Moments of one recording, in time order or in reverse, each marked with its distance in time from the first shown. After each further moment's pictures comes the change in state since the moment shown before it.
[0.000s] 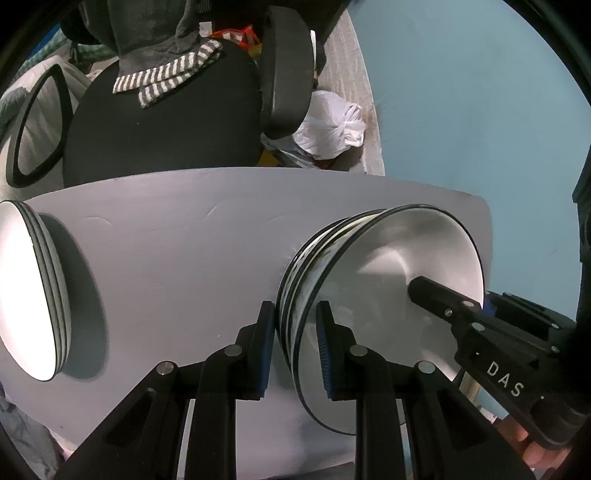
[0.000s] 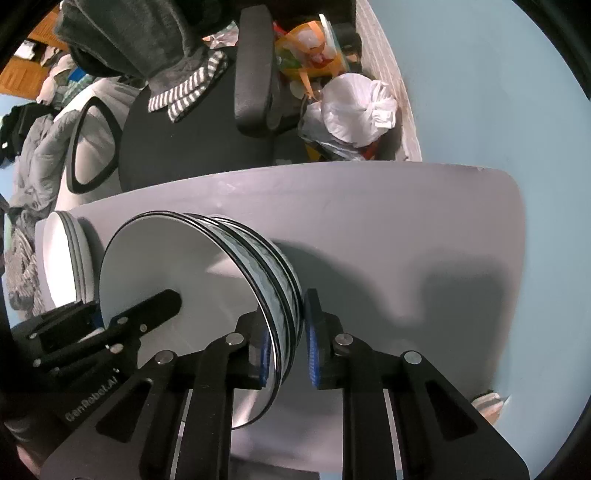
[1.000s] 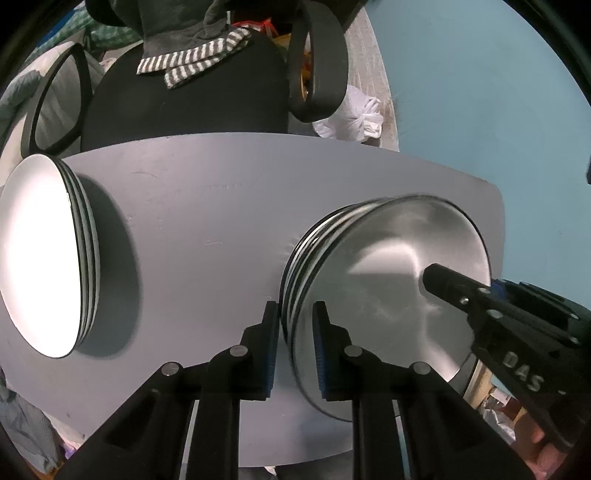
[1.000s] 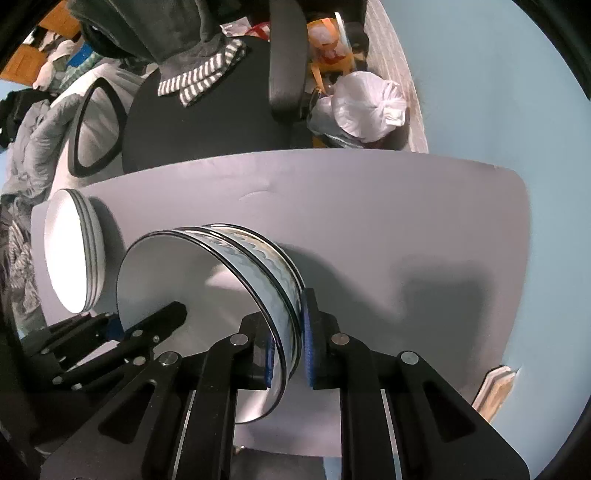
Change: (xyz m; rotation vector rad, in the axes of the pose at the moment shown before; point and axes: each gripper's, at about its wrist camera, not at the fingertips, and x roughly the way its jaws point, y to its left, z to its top) left arm -0.009 0.039 -0.025 -0.017 0.015 0.014; right arm 0.009 0.048 -0.011 -0.033 0.031 -0.067
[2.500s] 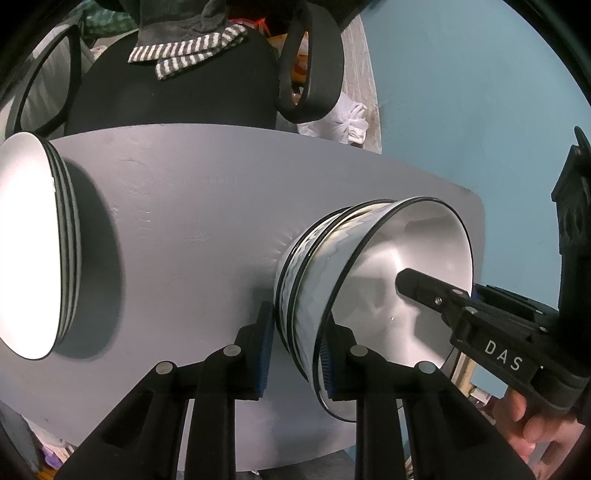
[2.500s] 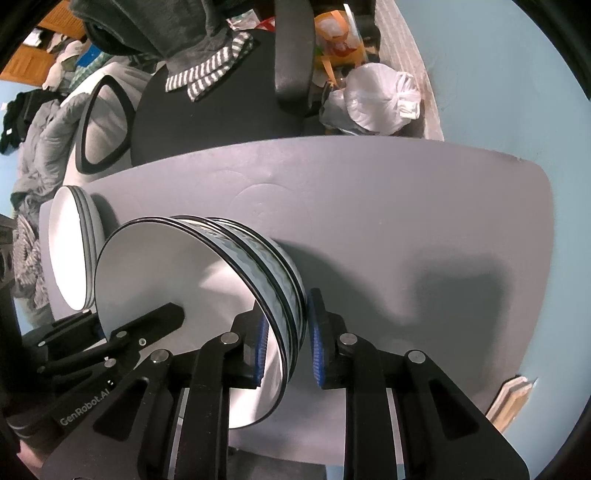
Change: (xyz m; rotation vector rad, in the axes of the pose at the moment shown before) left arm 0.004 0.018 -0.003 -0.035 -0.009 -0.121; right arm 0.010 -0.005 -0.005 0.006 0.009 0.086
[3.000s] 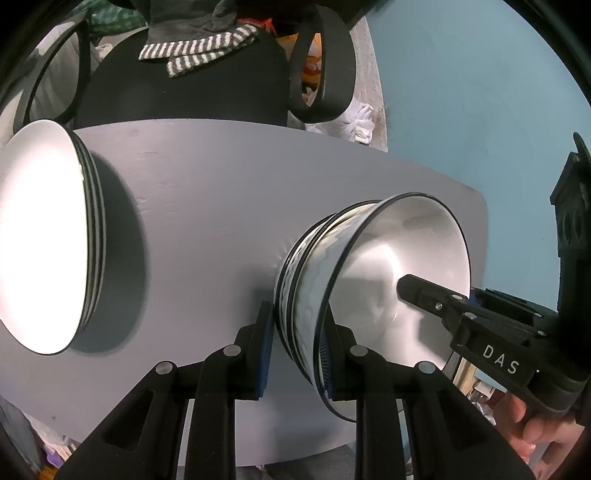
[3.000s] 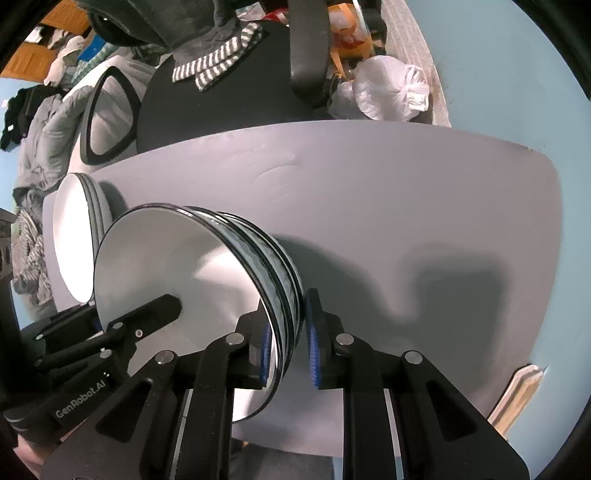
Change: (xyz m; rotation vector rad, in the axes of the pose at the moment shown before) left arm -0.010 0.017 -0.003 -0.009 0.001 0.004; right arm 0.005 0.018 -0.002 -0.008 0.023 0.002
